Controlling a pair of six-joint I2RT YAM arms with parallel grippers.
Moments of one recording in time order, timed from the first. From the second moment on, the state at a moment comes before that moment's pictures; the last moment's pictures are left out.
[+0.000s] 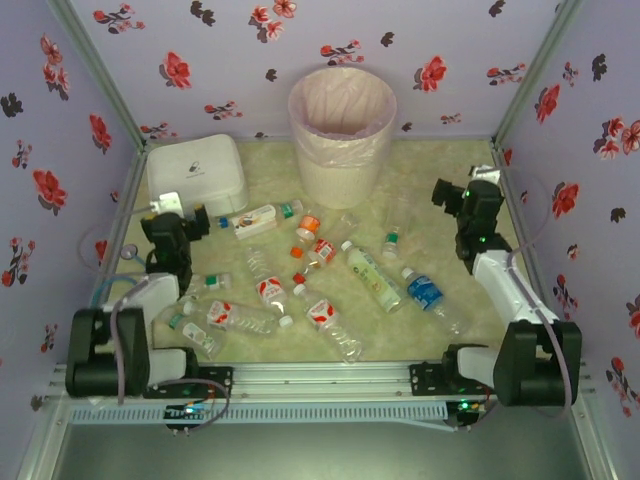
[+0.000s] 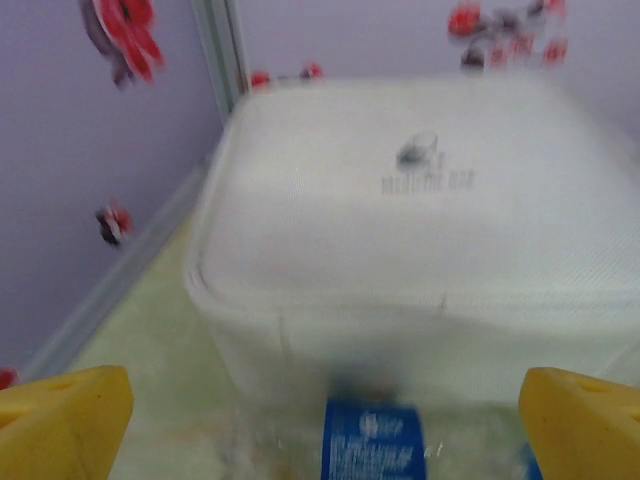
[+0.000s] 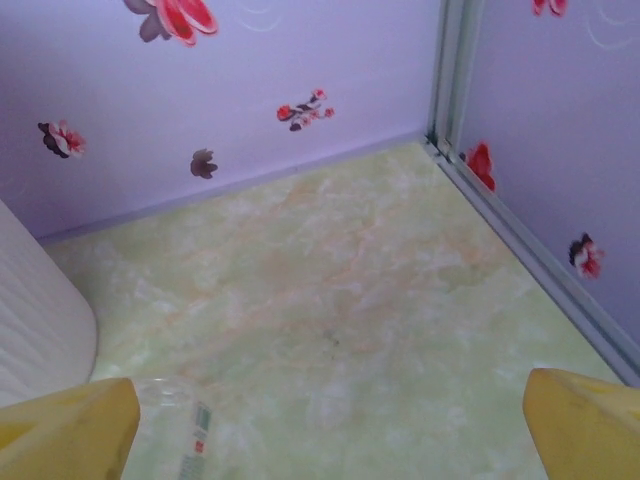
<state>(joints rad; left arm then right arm) -0.04 1.21 0.51 0.41 -0.31 -0.07 0.02 1.20 0.80 -0.02 0.20 0.23</state>
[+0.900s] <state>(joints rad) -0.25 0.92 0.91 -0.65 -0.07 -0.46 0.23 1.93 1.31 -0.58 0.04 0.49</state>
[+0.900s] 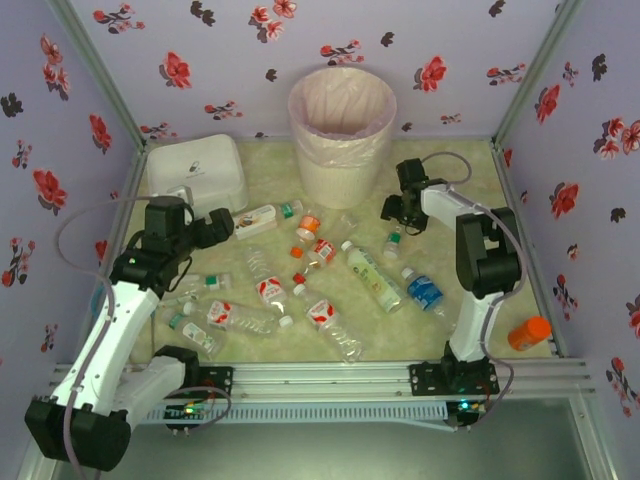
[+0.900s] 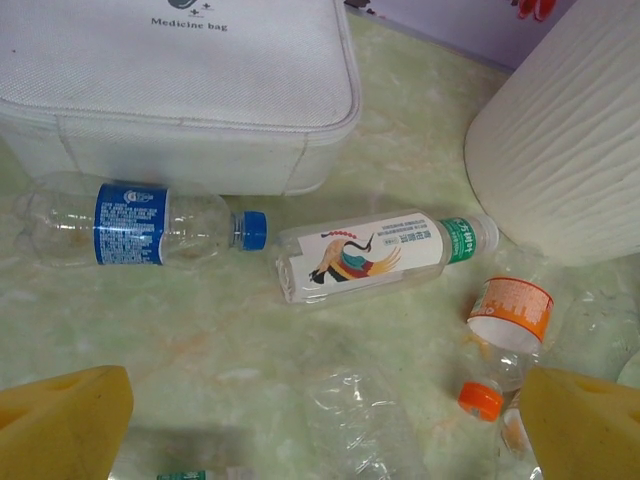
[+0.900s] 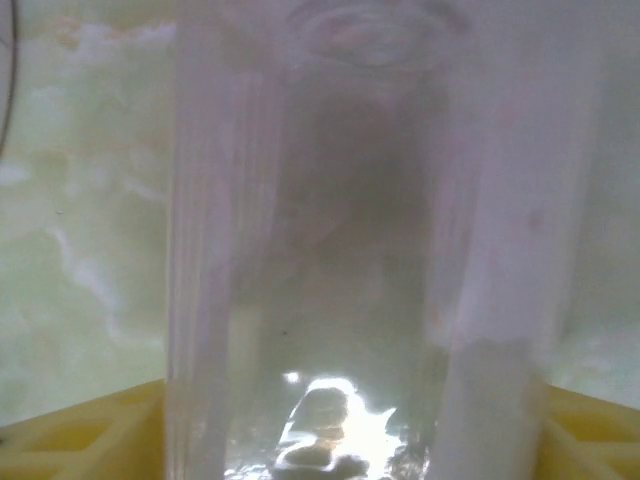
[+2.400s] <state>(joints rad) -0.42 1.07 0.97 -0.85 -0.13 -0.48 0.33 2.20 2.61 -0.69 -0.10 0.33</state>
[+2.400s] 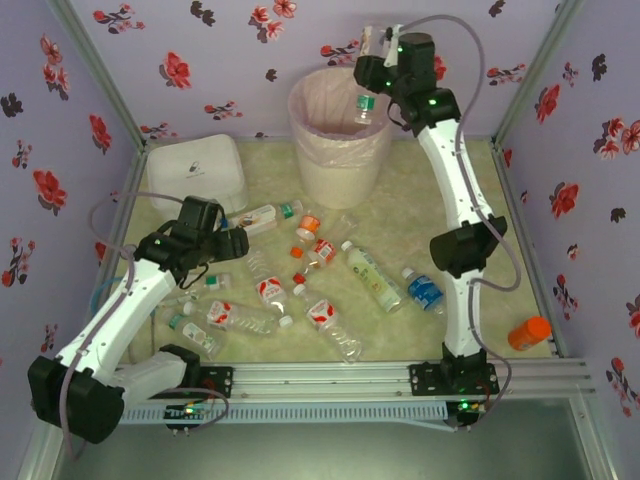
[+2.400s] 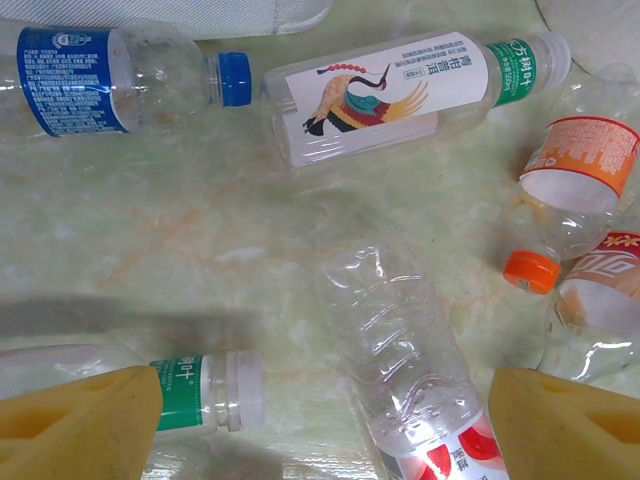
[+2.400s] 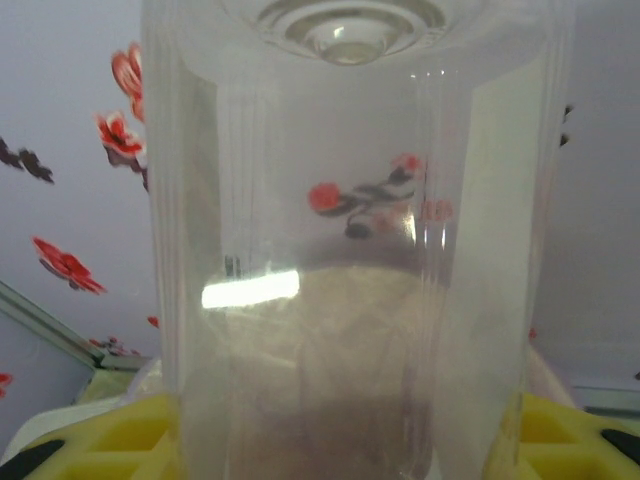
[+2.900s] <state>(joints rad) -0.42 1.46 1.22 -0.69 -0.10 -0.20 0.37 2.26 2.62 -0.78 -0.11 0.25</state>
